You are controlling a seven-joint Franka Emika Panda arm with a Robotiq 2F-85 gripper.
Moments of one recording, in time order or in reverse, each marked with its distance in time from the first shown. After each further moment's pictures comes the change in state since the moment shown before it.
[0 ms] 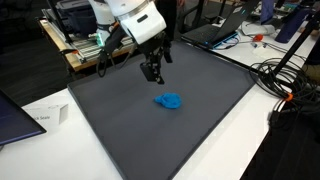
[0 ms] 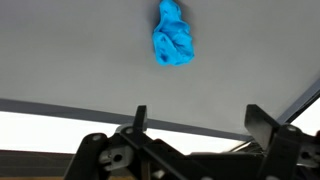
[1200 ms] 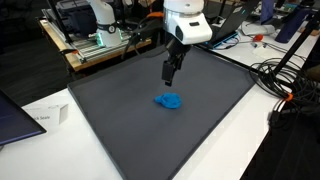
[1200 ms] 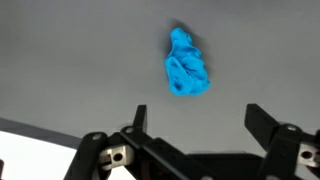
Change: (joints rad) arm 0.809 -0.059 -0.776 0.229 0.067 -0.220 0.158
